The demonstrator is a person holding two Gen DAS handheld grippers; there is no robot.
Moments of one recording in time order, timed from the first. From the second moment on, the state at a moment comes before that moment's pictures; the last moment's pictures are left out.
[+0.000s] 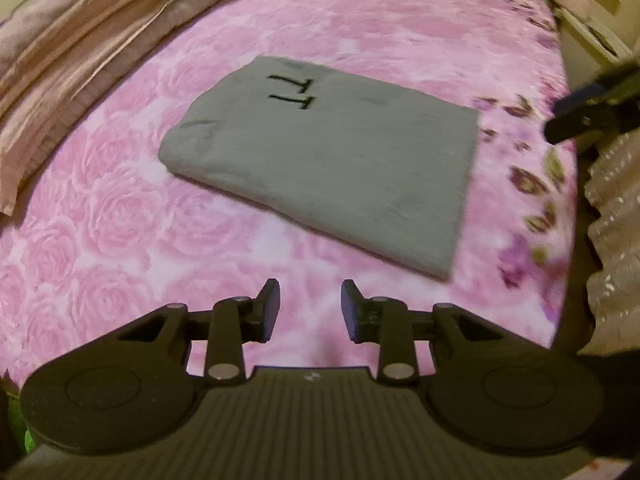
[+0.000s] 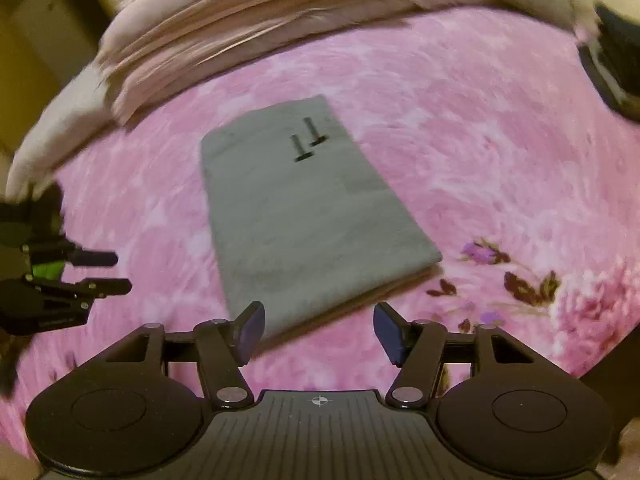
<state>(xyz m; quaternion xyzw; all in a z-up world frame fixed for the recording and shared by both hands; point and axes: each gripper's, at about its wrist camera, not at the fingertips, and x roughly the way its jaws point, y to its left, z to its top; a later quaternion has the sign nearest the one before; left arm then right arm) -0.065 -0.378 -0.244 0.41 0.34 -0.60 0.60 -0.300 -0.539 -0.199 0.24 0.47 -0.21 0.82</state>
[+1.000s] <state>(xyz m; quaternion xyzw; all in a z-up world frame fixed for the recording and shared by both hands) -0.148 -0.387 -0.284 0.46 0.28 -0.59 0.60 -0.310 -0.544 -0.285 -0.16 0.54 0.01 0.83</state>
